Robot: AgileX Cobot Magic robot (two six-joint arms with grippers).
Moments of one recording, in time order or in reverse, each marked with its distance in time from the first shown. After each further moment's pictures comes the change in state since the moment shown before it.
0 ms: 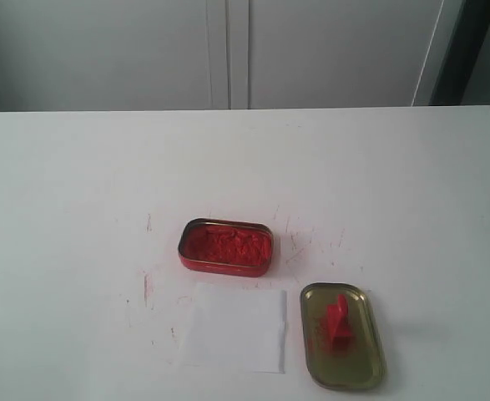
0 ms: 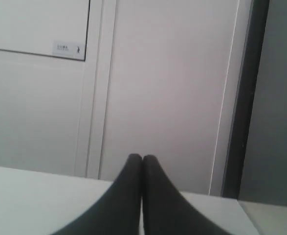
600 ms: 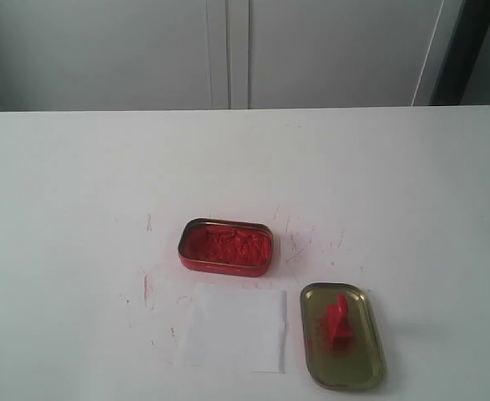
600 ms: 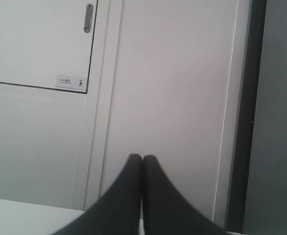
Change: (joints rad) left arm 0.000 0.000 0.000 0.000 0.000 0.000; right arm 0.000 0.000 0.000 0.000 -0.101 0.000
